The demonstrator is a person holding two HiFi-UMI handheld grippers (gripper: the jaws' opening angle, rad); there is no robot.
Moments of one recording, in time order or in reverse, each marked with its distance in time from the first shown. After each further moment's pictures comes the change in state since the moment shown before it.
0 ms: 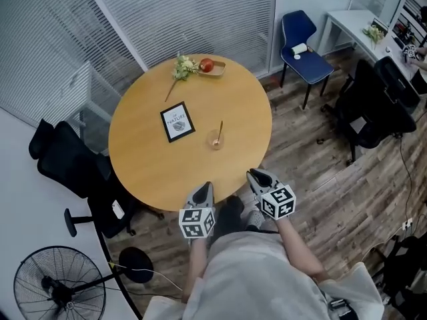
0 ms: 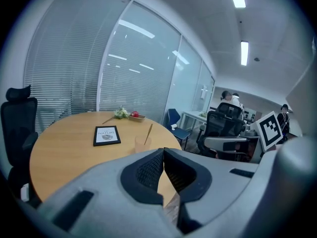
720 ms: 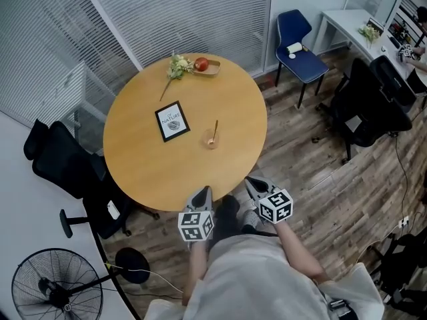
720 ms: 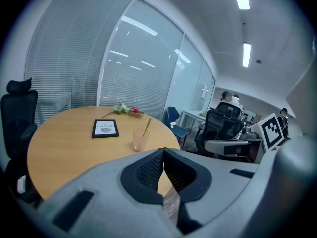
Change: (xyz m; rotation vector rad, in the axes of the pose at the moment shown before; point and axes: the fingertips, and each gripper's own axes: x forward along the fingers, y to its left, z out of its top) left arm -0.001 -0.008 -0.024 -0.034 0.021 -0.014; right arm -0.012 0.008 -0.030 0.028 0.061 0.031
